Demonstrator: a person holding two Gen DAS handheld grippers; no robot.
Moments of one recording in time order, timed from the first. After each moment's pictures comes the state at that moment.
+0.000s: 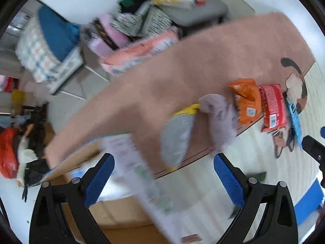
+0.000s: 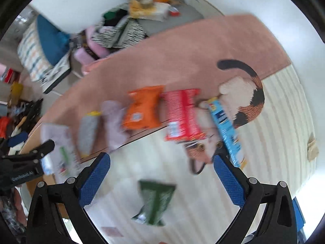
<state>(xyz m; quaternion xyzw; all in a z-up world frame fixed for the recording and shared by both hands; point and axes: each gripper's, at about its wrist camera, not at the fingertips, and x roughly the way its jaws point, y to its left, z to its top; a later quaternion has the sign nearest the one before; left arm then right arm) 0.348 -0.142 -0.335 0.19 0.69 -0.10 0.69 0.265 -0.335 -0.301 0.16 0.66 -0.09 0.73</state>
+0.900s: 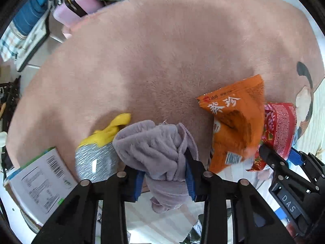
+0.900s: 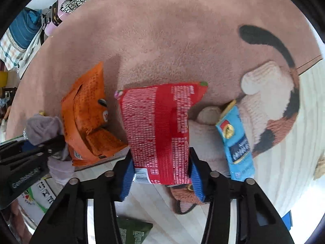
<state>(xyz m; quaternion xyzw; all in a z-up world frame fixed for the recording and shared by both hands) 0.378 -0.195 -0.442 0.12 0.77 -0.10 0.62 0.319 -0.373 -0.452 0.14 0.75 -0.08 0.64</state>
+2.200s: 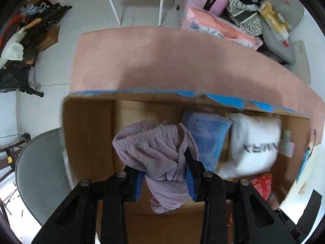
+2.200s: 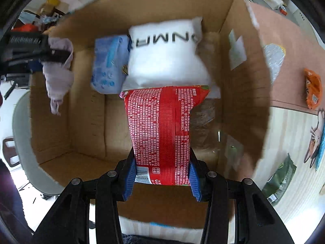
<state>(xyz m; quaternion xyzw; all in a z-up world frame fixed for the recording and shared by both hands) 0.320 0.230 -0.371 -0.08 0.75 0.05 0.65 0.222 0.040 -0.378 0.01 0.76 0.11 0.64</state>
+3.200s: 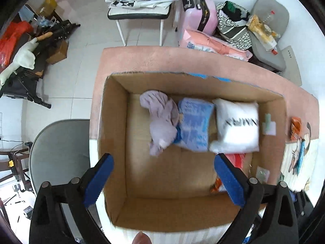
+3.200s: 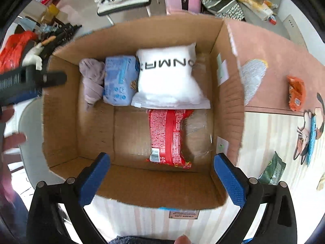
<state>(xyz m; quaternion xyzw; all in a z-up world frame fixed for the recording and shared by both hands) 0.254 0.221 -0.281 -0.07 0.69 0.05 0.72 0.230 0.044 -0.301 0.01 0.72 0.10 0.69</state>
